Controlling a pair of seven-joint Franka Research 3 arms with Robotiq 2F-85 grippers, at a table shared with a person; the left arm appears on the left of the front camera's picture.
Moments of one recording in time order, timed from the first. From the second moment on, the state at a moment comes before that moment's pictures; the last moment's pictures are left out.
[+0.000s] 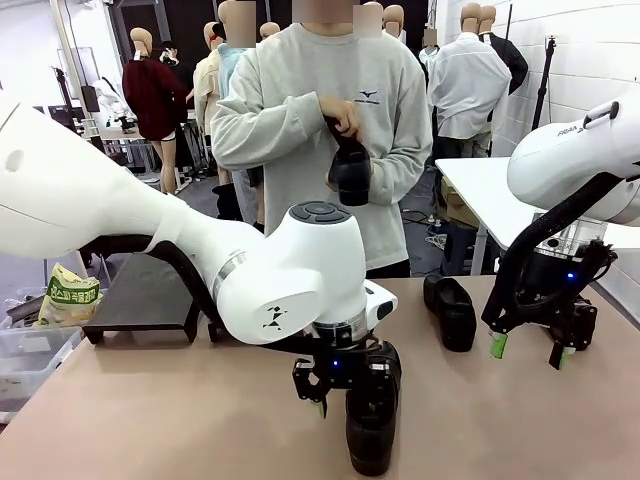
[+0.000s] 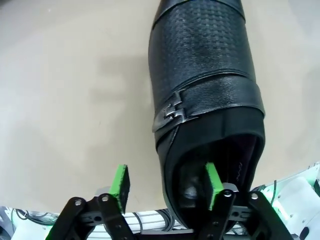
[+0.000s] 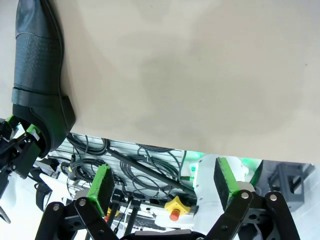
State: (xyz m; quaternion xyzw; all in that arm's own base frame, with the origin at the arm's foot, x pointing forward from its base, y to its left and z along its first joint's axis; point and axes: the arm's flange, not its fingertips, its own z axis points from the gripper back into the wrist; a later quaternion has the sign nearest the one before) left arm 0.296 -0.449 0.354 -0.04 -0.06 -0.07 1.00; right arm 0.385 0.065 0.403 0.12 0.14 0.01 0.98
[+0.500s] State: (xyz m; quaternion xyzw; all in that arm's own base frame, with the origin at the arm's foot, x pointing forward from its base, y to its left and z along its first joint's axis) left arm 0.306 -0.448 0.347 -0.05 -0.02 -0.08 1.00; right arm 0.385 0.065 0.403 0.12 0.14 0.01 0.98
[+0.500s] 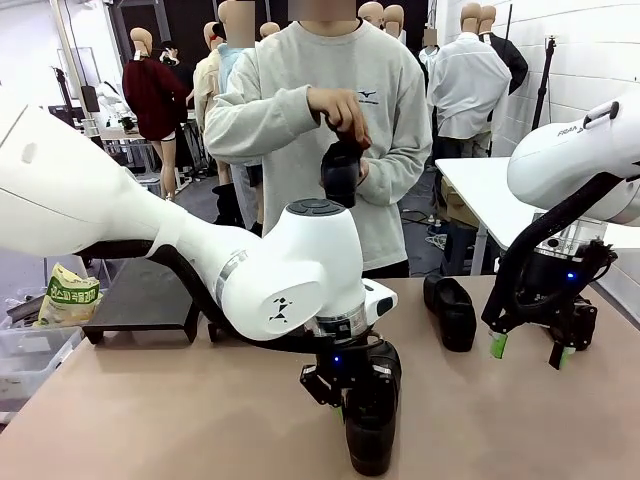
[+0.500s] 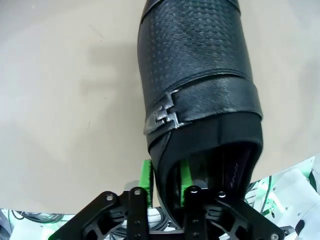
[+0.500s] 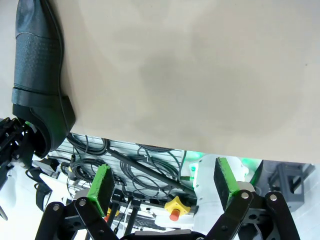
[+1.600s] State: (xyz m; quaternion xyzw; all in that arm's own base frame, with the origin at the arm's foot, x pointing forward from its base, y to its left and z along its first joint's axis) left arm 0.278 -0.283 0.434 -0.06 -0.13 0.02 0.99; right arm 0.385 0.065 0.404 0.12 0.14 0.01 0.98
